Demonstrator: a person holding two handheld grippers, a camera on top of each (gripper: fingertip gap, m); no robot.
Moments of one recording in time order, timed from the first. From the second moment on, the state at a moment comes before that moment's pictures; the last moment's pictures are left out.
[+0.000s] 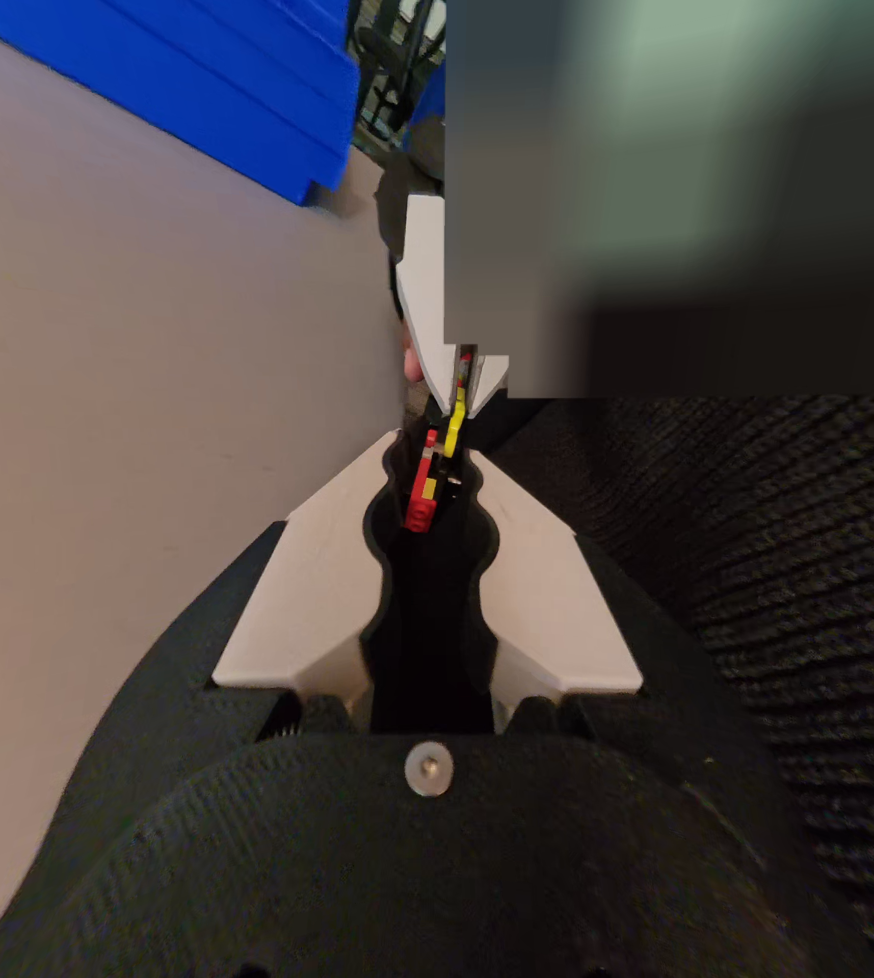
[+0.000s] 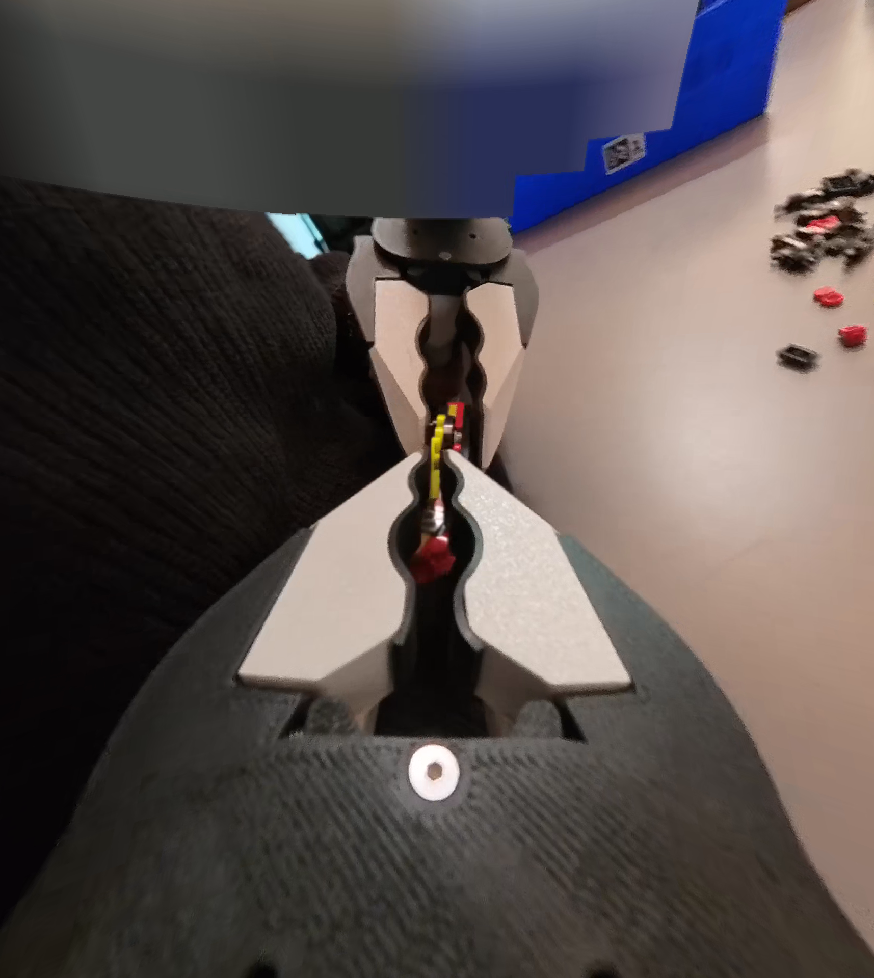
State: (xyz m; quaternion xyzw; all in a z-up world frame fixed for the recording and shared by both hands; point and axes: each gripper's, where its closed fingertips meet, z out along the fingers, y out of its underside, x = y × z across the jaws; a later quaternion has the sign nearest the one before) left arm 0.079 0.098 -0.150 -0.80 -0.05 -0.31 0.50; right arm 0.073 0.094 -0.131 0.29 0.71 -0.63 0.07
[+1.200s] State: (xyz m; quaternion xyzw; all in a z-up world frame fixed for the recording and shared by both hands) left arm 0.043 0.091 -0.144 -0.71 -0.21 -0.48 0.48; right arm 0.043 0.115 -0.131 0.31 0.72 -0.61 -0.10
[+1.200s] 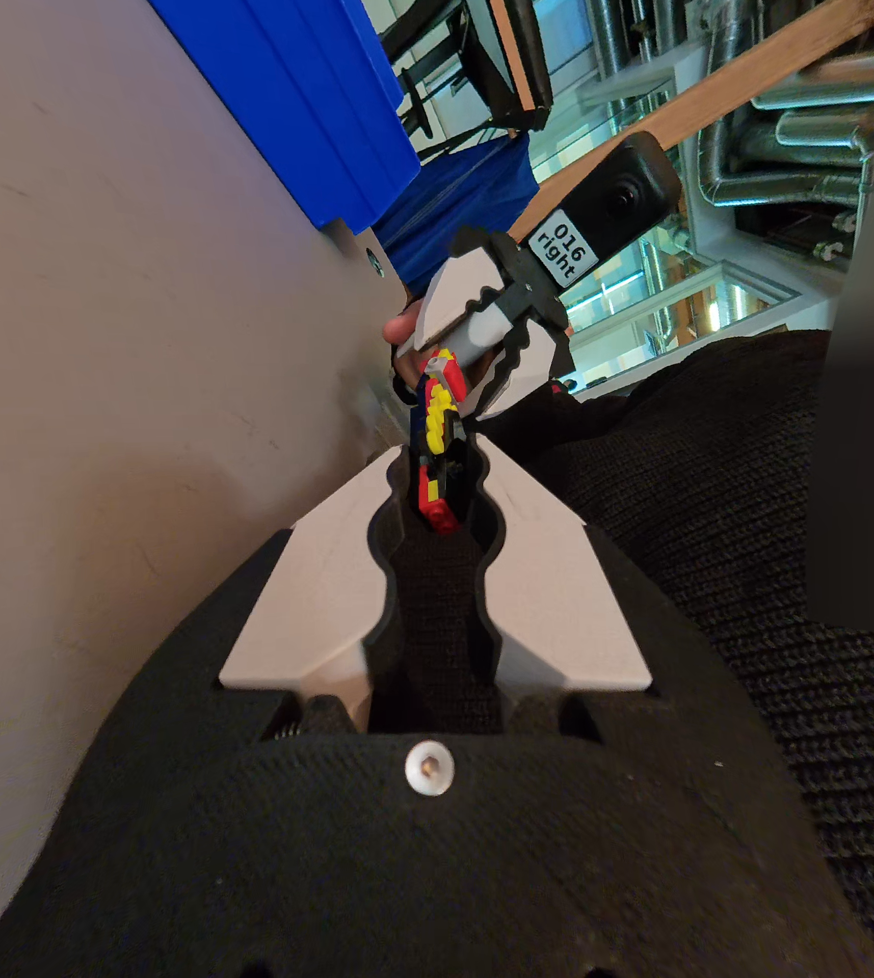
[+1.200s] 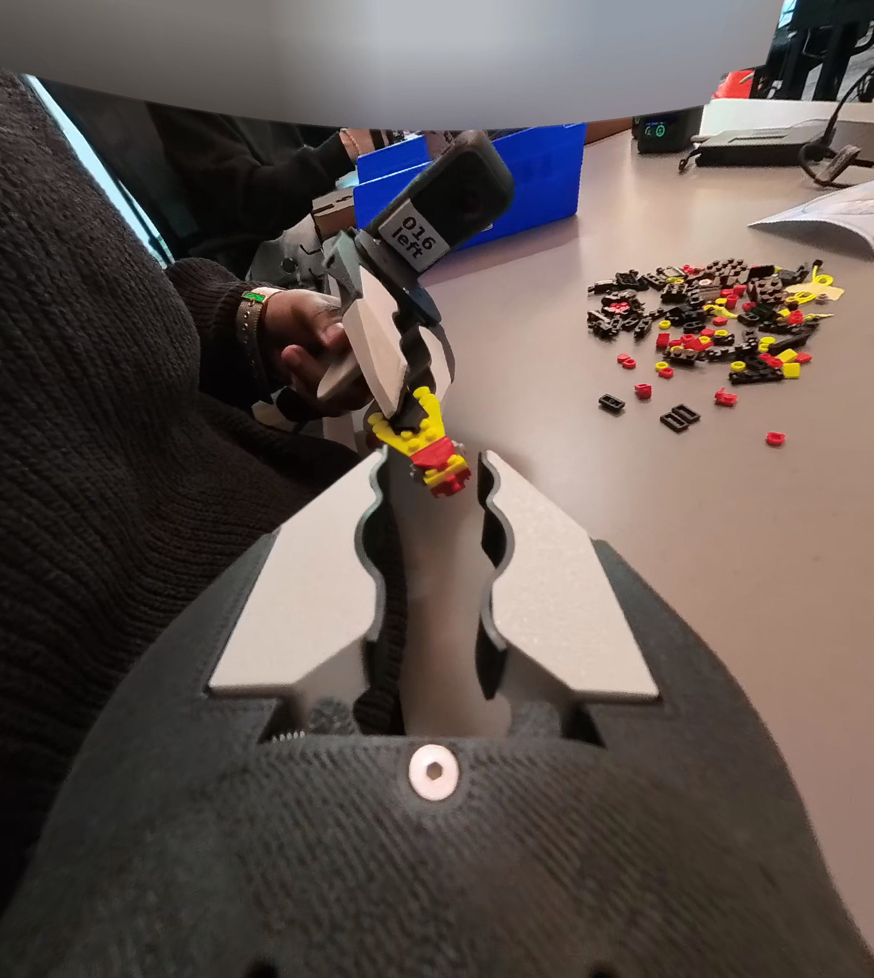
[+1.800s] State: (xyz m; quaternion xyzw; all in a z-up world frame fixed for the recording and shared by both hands) left arm 0.055 0.088 -0.143 -0.72 -0.18 -0.48 0.47; right arm 0.049 0.112 -0.129 0.28 0.73 -0.62 -0.11
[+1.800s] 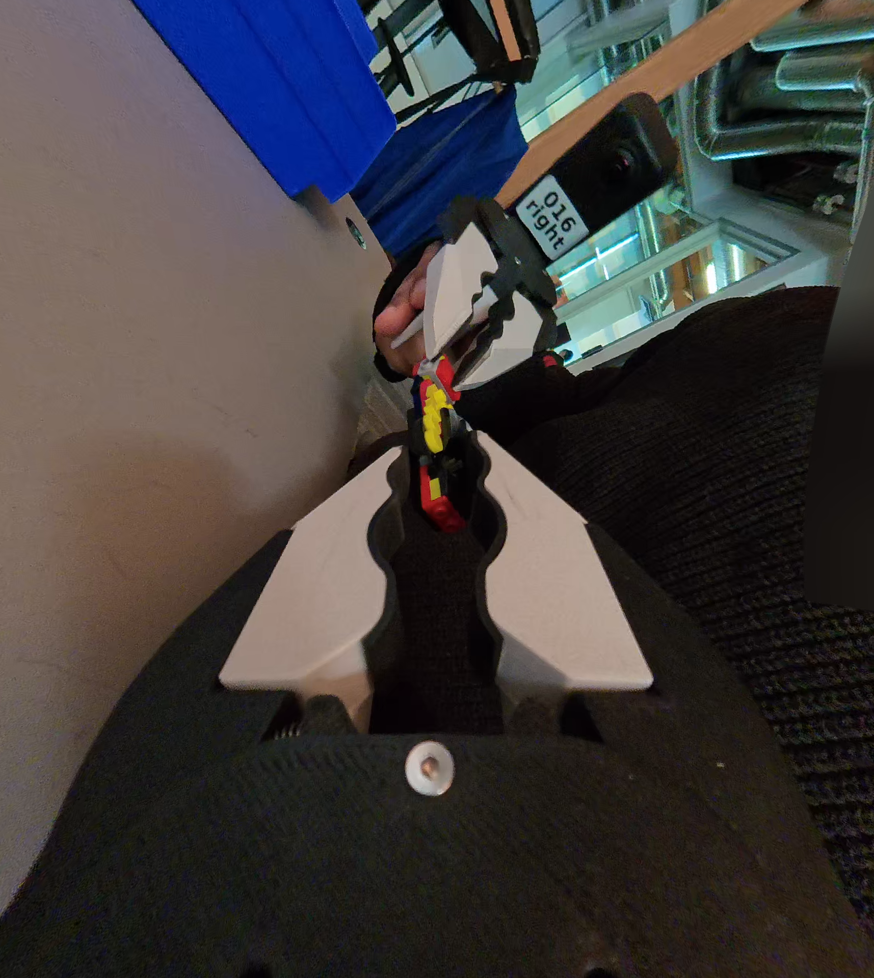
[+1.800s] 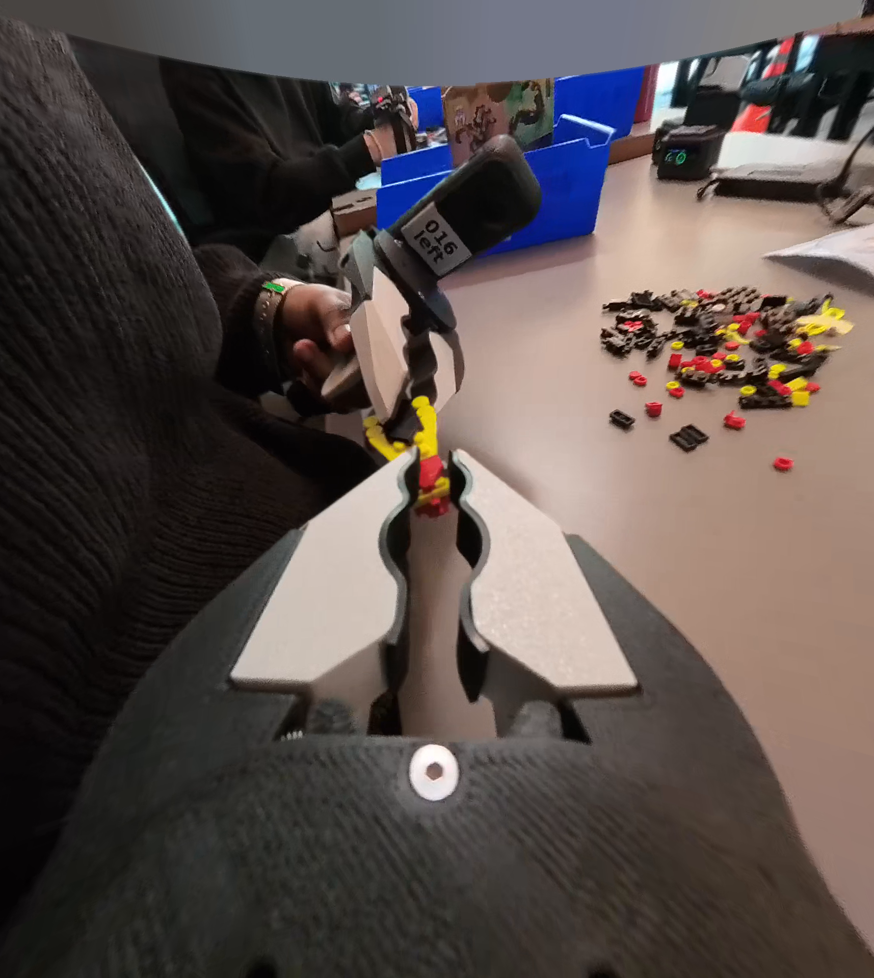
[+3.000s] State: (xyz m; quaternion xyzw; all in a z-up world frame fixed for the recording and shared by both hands) left arm 0.064 0.082 -0.107 -0.70 -0.08 -0.43 0.56; right arm 0.071 0.102 -0.105 0.32 0.63 -0.70 0.14
